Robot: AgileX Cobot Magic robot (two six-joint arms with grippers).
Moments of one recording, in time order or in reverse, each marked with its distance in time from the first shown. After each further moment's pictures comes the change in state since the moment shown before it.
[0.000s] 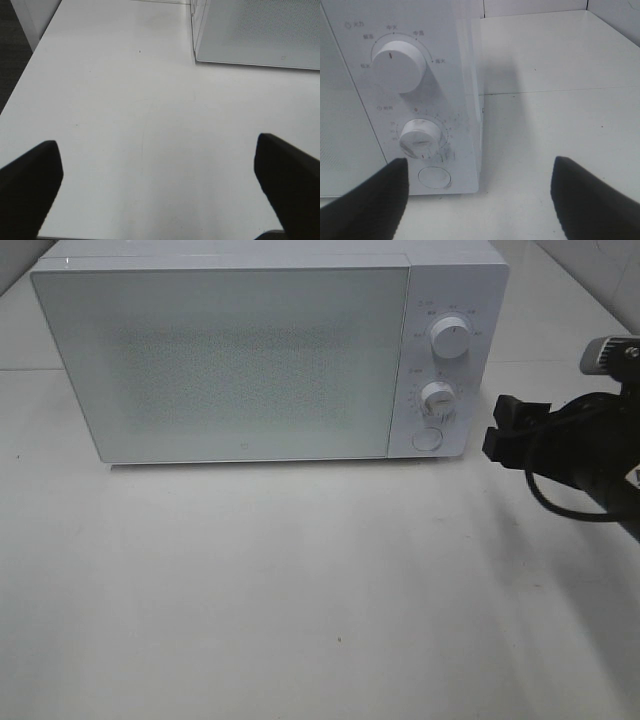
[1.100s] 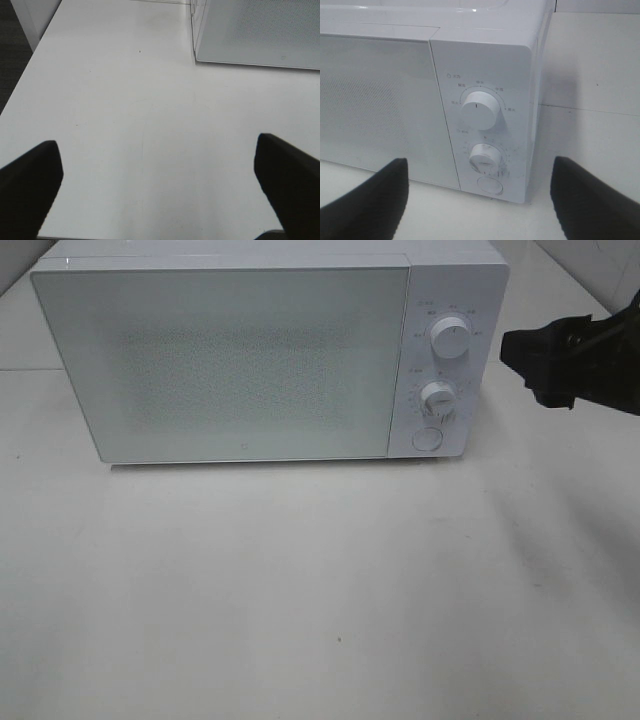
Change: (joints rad) left arm 0.000 0.000 0.000 0.000 0.000 0.001; right arm -0.184 -0.425 -0.175 -0.606 0.725 0.311
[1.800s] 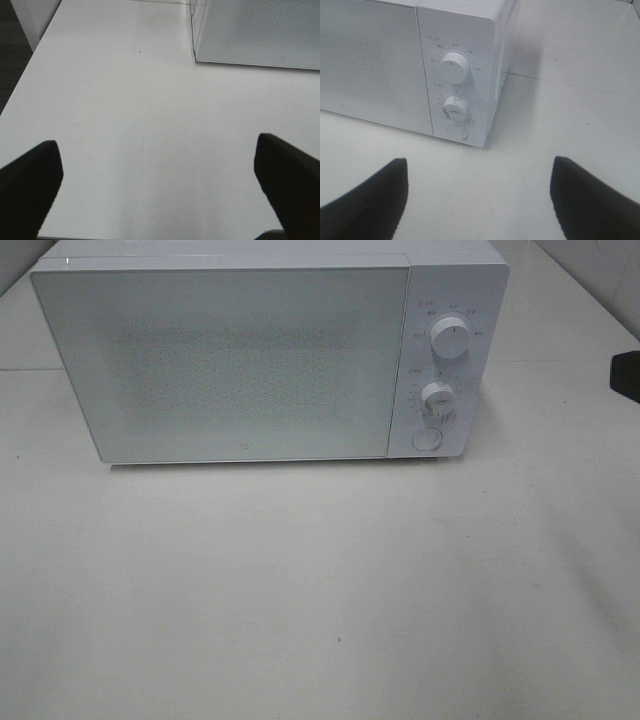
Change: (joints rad) left arm 0.000 0.000 0.000 0.000 0.000 0.000; right arm 0.000 -0.366 -0.056 -0.048 0.562 -0.065
